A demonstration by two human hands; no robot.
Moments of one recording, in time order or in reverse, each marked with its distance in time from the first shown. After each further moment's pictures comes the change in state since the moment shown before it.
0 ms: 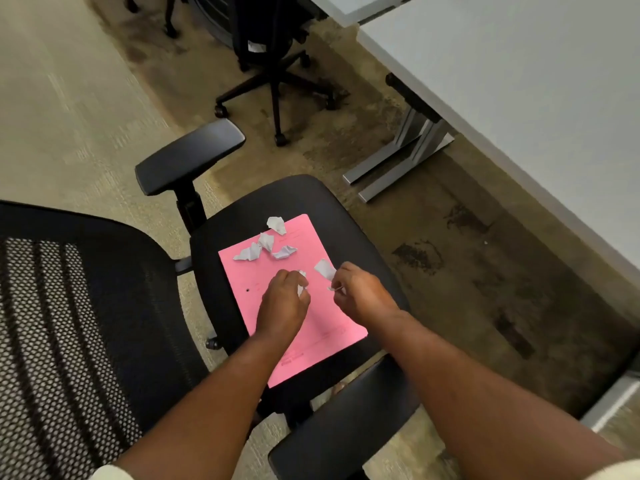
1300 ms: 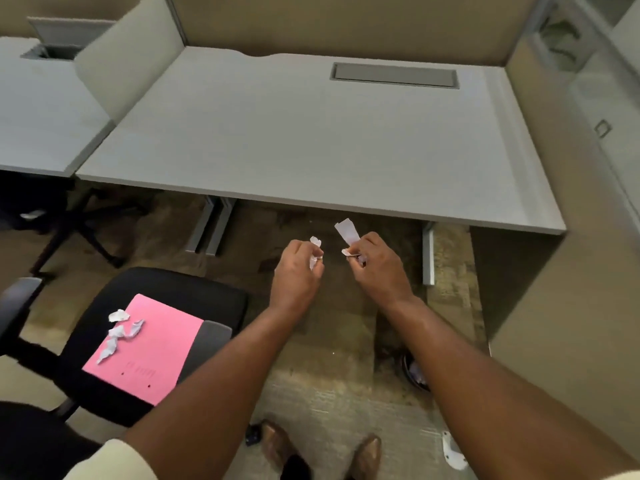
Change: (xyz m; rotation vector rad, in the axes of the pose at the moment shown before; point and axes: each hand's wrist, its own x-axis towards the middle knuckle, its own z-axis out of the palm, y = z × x) left_hand -0.310 0.346 0.025 -0.118 -0.240 0.850; right_hand -0.486 0.119 -0.136 0.171 1.012 0.442
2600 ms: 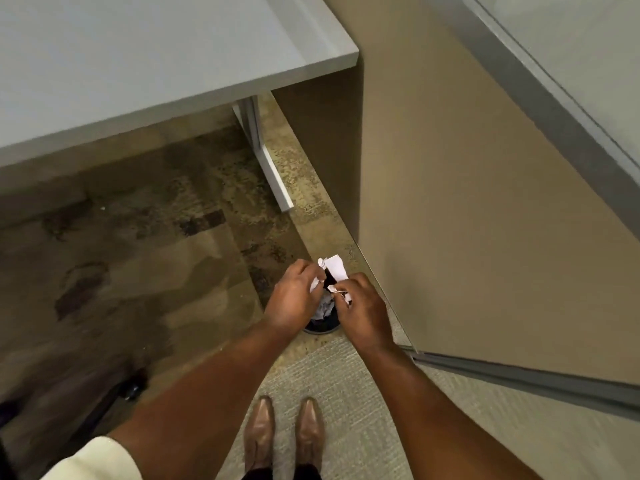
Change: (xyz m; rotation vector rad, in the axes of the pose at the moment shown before) left_hand -0.101 0.025 0.467 -0.039 -0.742 0.457; right_hand -0.241 0.382 0.050 -0.036 0.312 0.695
